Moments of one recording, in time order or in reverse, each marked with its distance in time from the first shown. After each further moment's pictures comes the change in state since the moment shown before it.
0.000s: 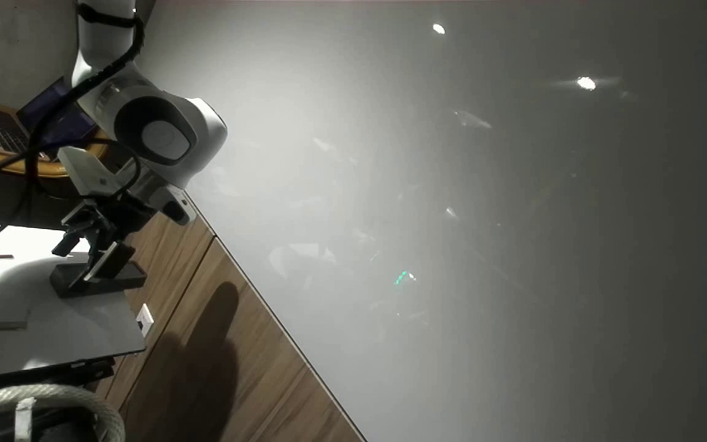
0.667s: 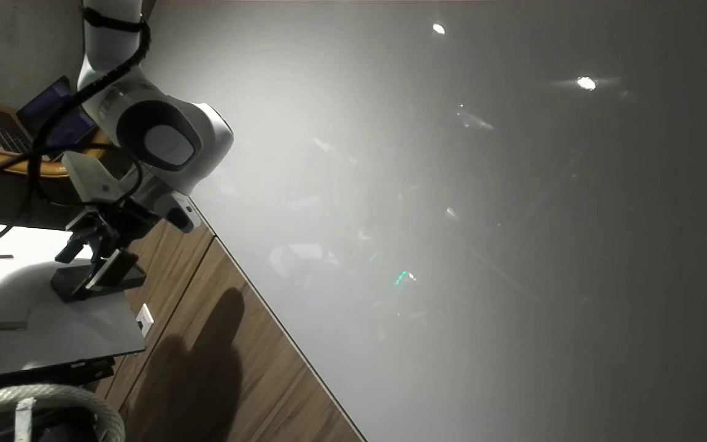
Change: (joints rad) arm -0.026 -0.004 -0.022 -0.006 -0.003 0.001 -0.016
